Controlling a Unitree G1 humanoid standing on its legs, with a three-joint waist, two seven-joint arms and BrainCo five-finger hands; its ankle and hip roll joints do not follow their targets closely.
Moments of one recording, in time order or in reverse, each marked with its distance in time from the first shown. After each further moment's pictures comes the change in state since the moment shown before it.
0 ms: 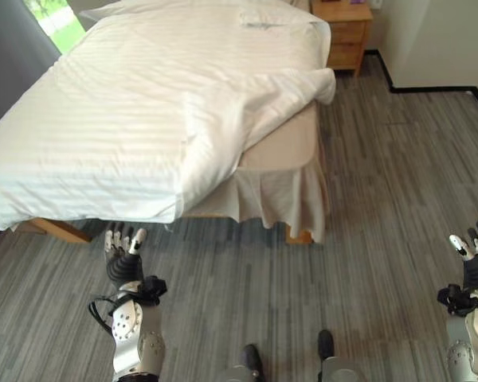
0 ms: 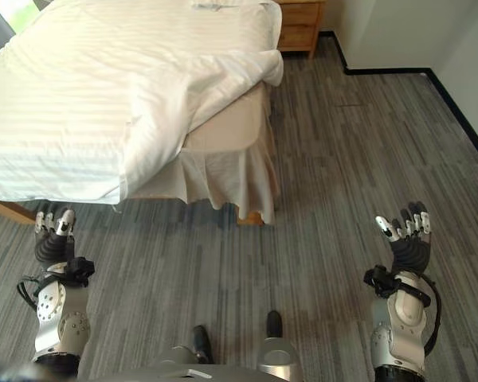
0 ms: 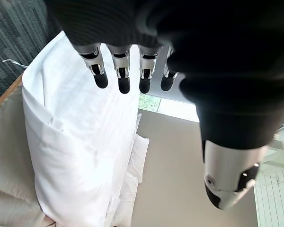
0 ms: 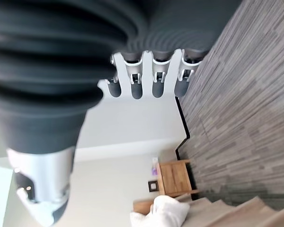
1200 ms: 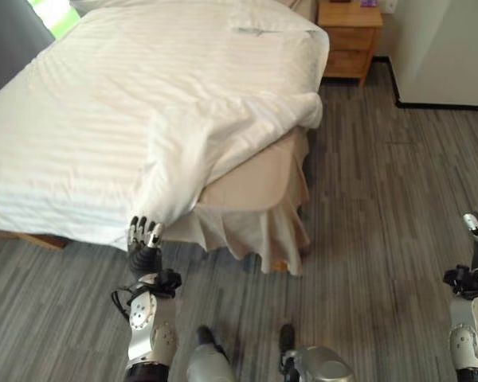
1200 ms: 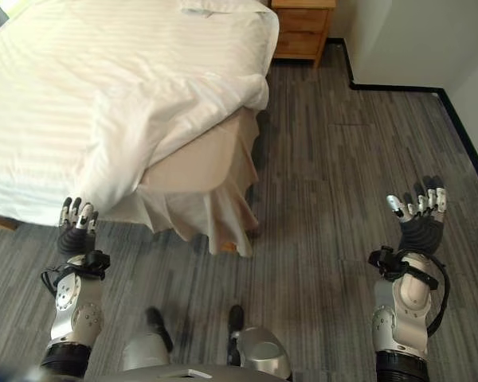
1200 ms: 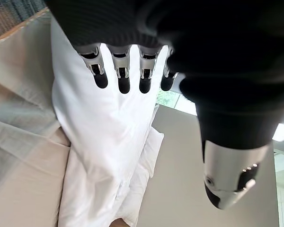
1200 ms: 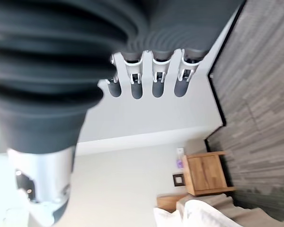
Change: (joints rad) left arm -0.054 0.000 -0.055 0.066 -0.082 -0.006 -0.010; right arm -0.018 -0.014 -0.001 -0.058 0.032 -0.041 -0.023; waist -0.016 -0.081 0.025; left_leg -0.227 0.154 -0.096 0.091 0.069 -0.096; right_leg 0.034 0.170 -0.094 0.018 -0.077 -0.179
